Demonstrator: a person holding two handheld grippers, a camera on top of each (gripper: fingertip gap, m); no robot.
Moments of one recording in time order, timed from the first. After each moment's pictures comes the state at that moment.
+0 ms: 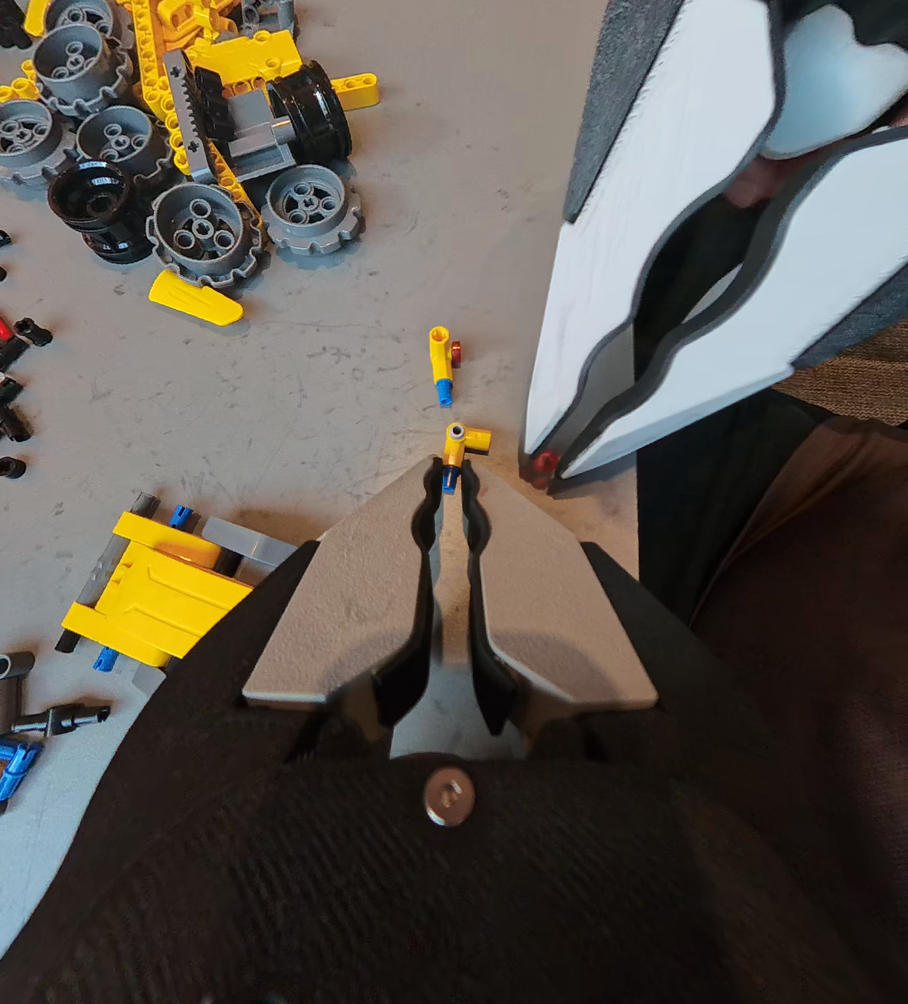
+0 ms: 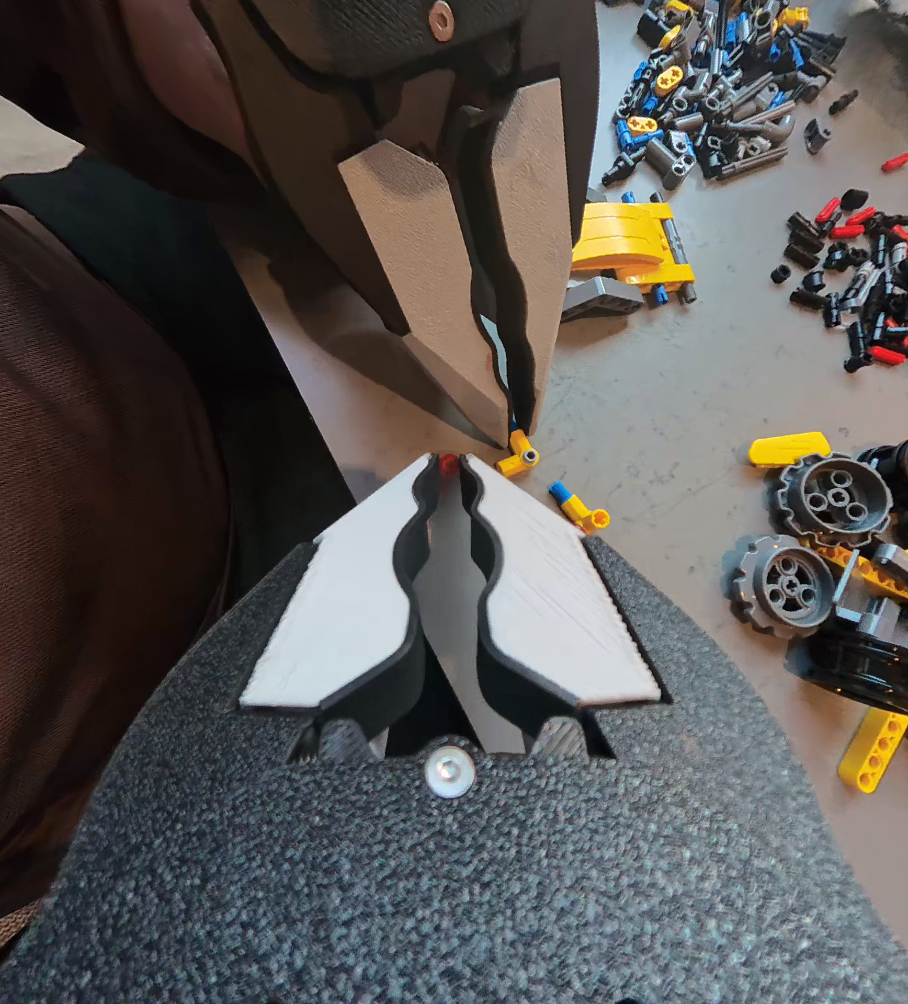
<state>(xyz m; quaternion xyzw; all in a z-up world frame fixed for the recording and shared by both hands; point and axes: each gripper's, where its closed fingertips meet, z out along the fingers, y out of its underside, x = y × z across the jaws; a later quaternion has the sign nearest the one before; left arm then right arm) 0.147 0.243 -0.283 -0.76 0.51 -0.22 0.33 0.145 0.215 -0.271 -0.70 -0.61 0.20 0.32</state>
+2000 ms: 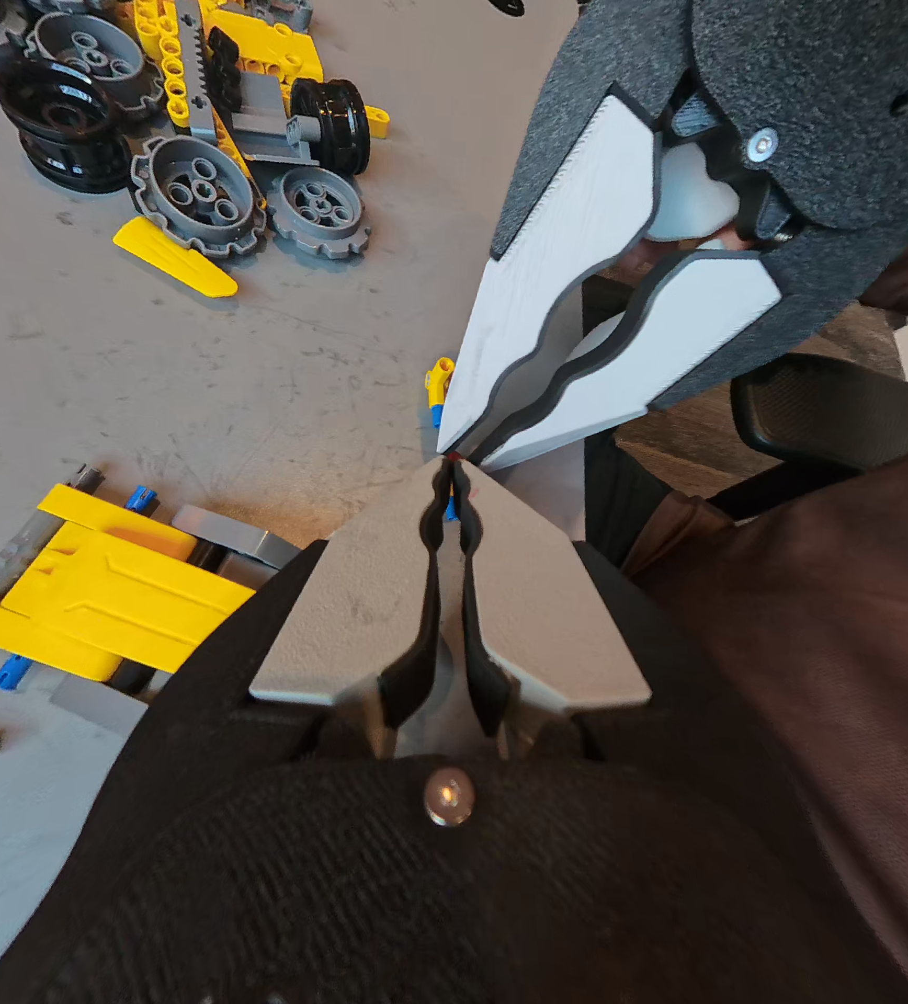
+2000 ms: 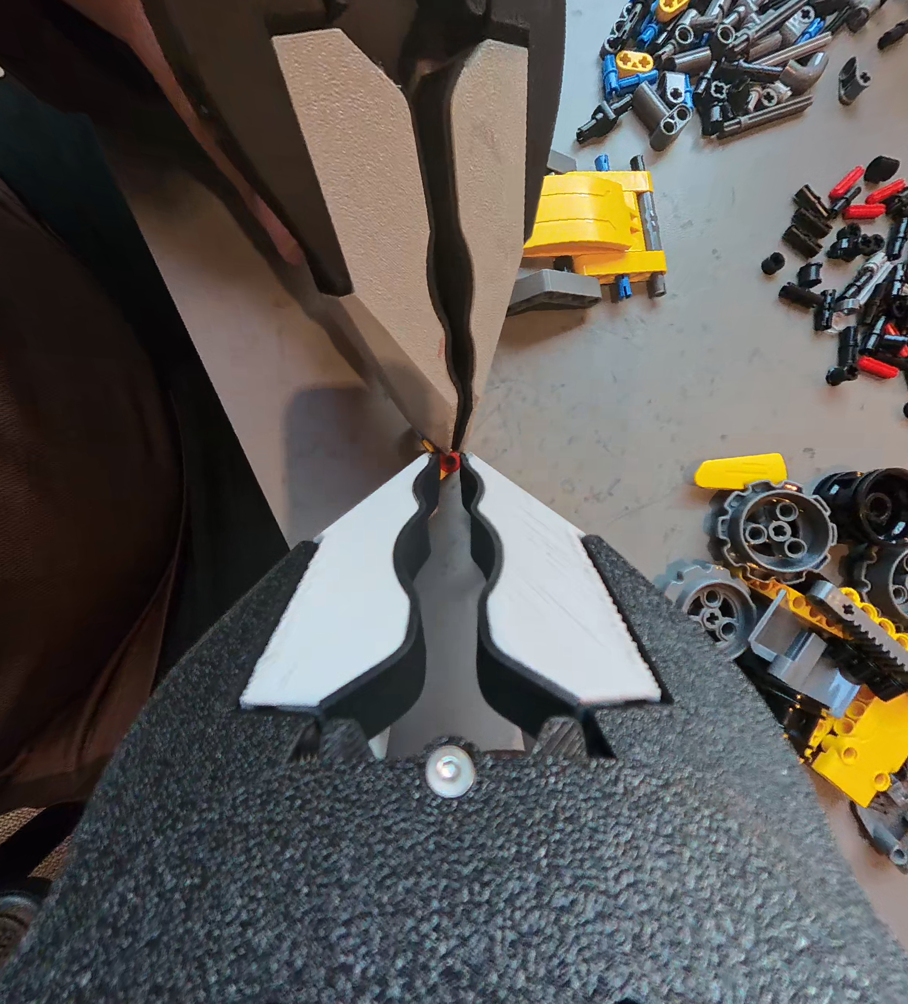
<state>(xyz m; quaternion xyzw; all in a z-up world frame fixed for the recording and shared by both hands) 0.151 0.244 -0.270 -0.79 0.42 -0.37 0.26 0.143 0.246 -0.275 -0.70 -0.64 0.17 0.25</state>
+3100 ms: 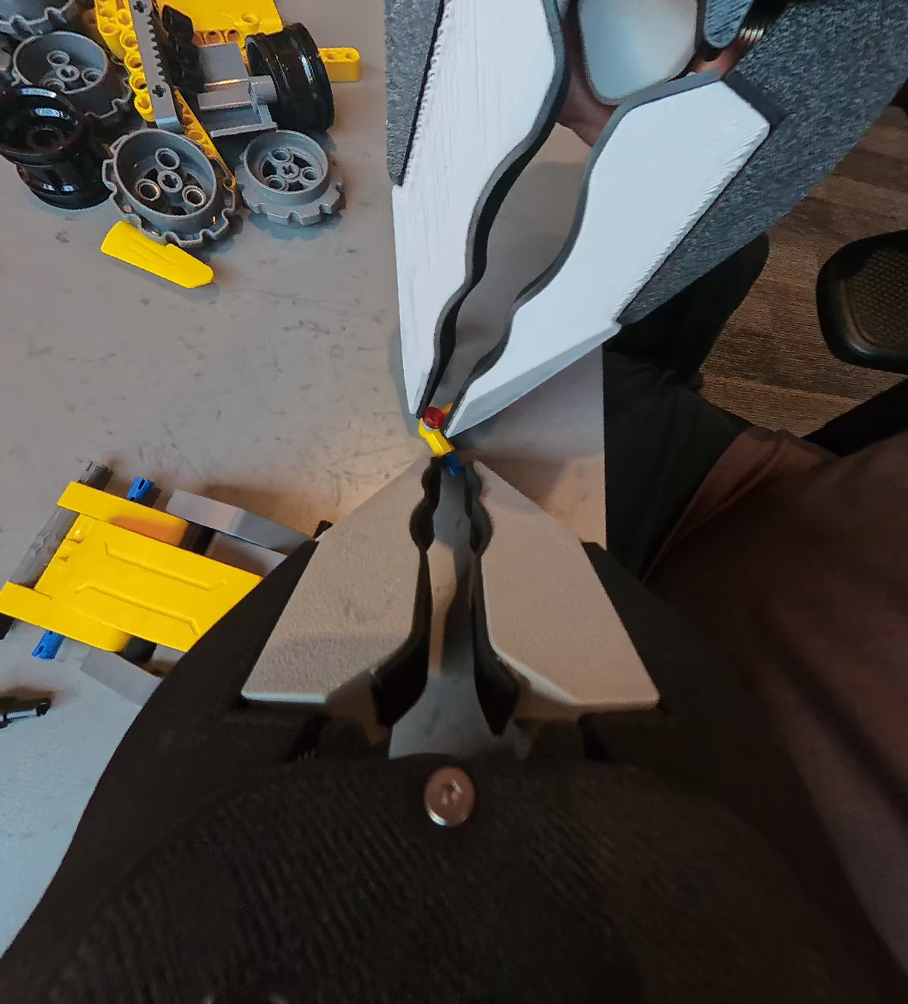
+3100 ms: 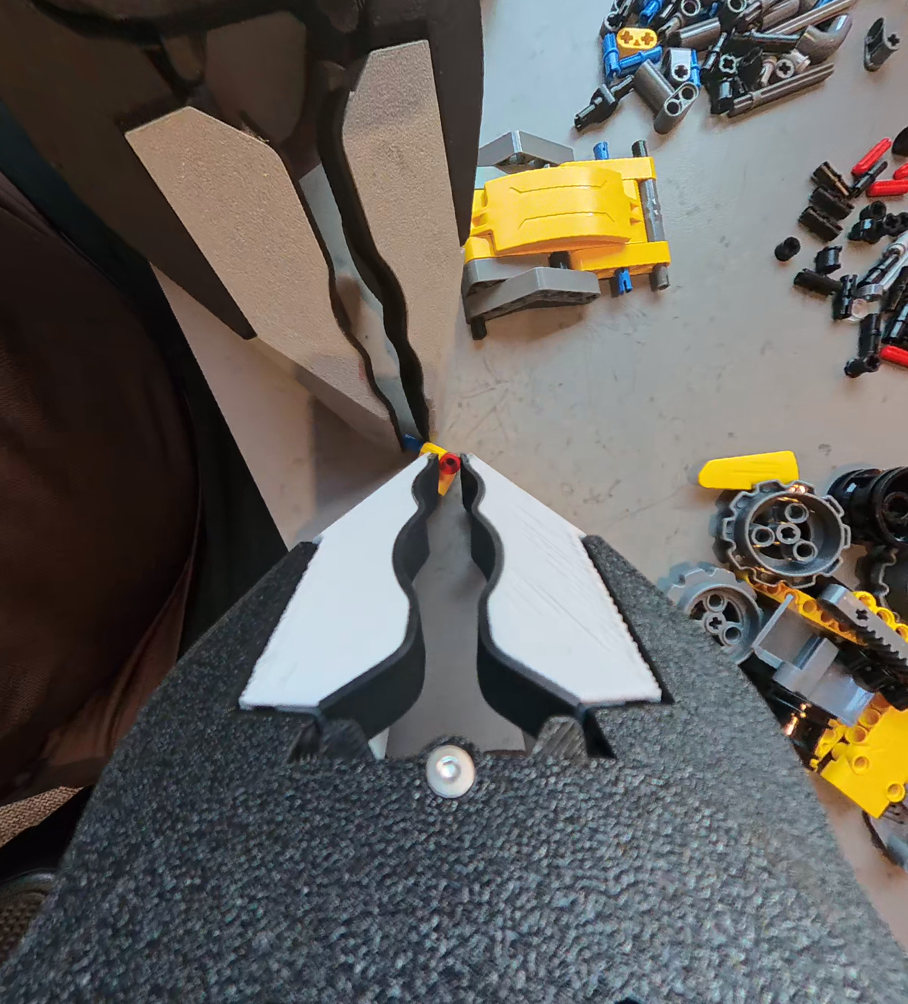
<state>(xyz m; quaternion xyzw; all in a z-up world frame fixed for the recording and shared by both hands) 0.143 0.234 -0.281 -0.78 0.49 -0.28 0.29 0.143 0.248 -0.276 -0.72 -0.64 0.18 0.23</state>
